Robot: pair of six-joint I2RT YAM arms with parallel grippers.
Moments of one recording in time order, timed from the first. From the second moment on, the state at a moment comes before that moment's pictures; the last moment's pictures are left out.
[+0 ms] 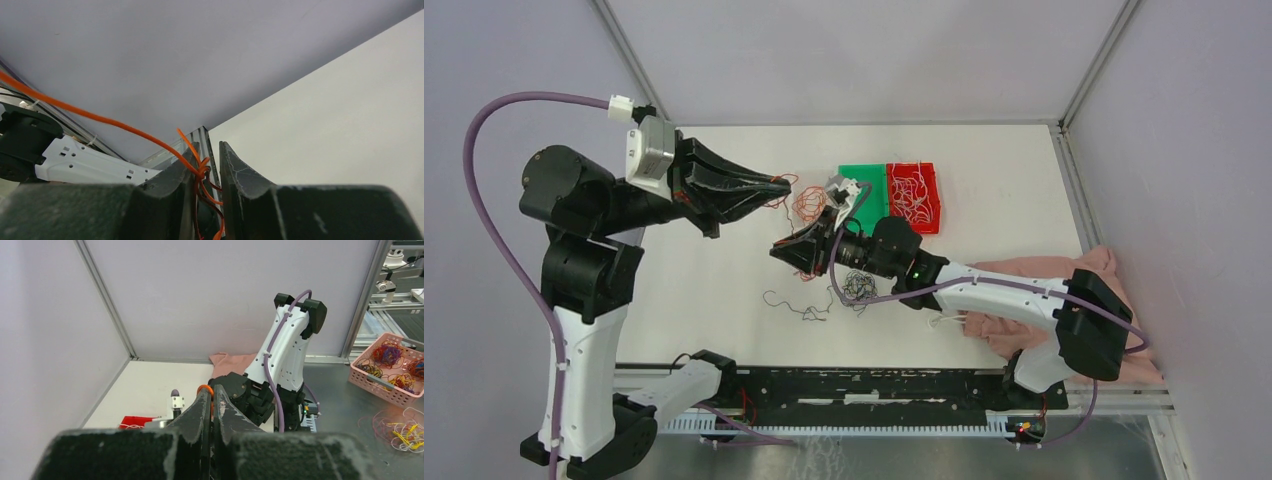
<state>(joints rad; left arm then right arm) -0.33 1.02 1.74 -0.42 1.05 -0.14 1.08 1.50 1.04 0.63 -0.22 0.55</state>
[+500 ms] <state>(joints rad) -0.33 1.04 1.87 -0.40 1.00 -0.12 1.08 1.53 0.81 0.70 -0.15 0.60</state>
